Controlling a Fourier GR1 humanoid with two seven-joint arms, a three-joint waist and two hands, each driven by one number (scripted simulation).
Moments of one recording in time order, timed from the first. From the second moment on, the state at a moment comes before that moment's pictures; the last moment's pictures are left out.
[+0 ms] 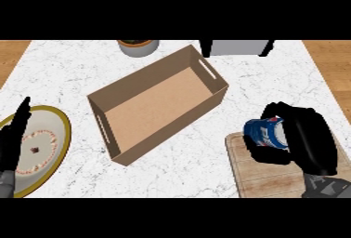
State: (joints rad) left arm -0.05 0.49 0.04 -1.33 -0.07 0.22 0.06; right arm -0.13 -0.41 0.28 -1.81 0.99 -0.10 0.33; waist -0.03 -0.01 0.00
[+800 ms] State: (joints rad) left arm -0.11 0.44 0.04 -1.31 -0.12 0.20 0.05; right arm -0.64 -0.03 0.31 -1.63 0.98 0.02 0.63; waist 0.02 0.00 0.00
